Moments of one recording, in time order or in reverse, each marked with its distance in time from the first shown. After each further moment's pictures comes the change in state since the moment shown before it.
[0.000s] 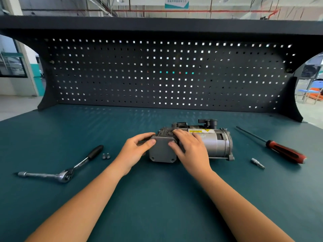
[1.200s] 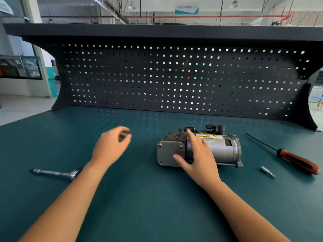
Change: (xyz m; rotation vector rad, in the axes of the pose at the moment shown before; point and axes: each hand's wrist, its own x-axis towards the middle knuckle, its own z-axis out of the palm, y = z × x) left_hand -0.013 0.028 -0.063 0.790 0.420 0.184; right_hand -0.011 -0.002 -0.006 0.109 -0.159 0.129
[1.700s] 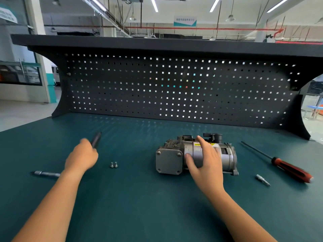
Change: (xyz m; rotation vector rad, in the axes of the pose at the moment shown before) left_hand 0.012 -0.044 -0.038 0.302 -0.080 -0.438; right_hand -0.005 -0.010 -0.018 0.072 0.247 0.137
